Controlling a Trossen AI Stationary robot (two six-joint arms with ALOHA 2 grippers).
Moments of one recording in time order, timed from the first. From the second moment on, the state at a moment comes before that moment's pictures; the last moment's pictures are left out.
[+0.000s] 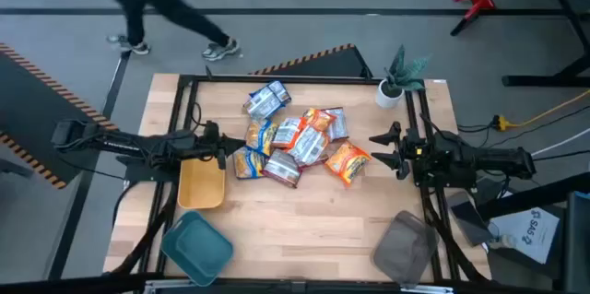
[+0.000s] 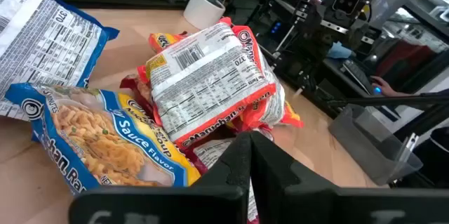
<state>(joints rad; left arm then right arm) 0.01 0.58 0.01 0.43 -0.27 -0.64 -0.03 0.02 0.01 0.10 -0.01 0.26</state>
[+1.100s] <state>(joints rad) 0.01 0.58 0.01 0.43 -0.27 -0.64 -0.03 0.02 0.01 0.10 -0.01 0.26</state>
